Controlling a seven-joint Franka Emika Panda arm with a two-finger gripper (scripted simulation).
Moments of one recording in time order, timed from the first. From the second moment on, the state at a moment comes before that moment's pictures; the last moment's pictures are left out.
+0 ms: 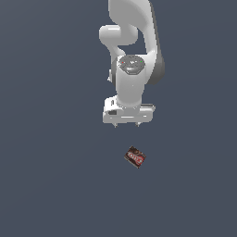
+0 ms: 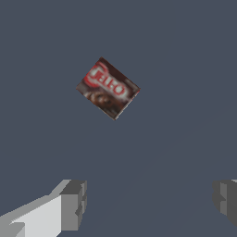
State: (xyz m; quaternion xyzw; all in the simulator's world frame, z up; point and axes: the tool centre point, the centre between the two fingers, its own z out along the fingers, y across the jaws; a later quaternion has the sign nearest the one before) arm -0.012 0.038 0.166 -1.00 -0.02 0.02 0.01
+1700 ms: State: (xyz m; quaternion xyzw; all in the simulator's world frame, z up) arm 0.006 0.073 0.137 -0.99 -0.14 0.02 0.01
